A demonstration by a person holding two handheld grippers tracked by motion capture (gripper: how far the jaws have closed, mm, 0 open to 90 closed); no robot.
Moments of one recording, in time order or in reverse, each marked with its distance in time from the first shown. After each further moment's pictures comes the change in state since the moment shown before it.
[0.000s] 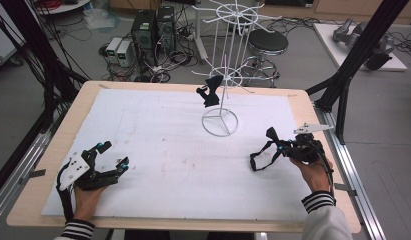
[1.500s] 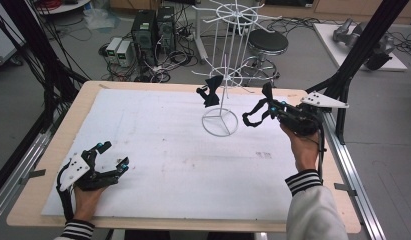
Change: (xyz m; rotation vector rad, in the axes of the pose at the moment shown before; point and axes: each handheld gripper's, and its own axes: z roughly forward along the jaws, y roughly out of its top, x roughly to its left) left arm -0.001 0.000 0.000 -0.005 0.001 0.009; right arm 0.026 0.089 -0.026 -0.438 0.036 0.028
